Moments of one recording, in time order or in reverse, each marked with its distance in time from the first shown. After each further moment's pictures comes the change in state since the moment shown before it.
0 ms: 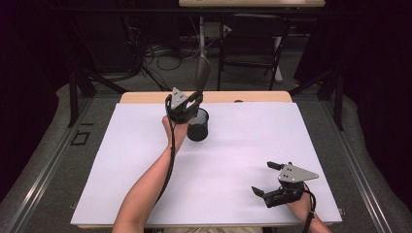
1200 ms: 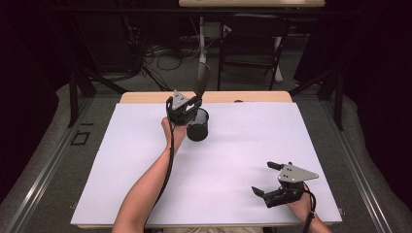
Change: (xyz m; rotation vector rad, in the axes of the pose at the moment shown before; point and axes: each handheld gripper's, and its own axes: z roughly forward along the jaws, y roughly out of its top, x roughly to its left) left arm 0.007 -0.014 0.006 0.072 -0.006 0.009; right arm 0.000 0.000 0.000 0.006 -0.002 -0.003
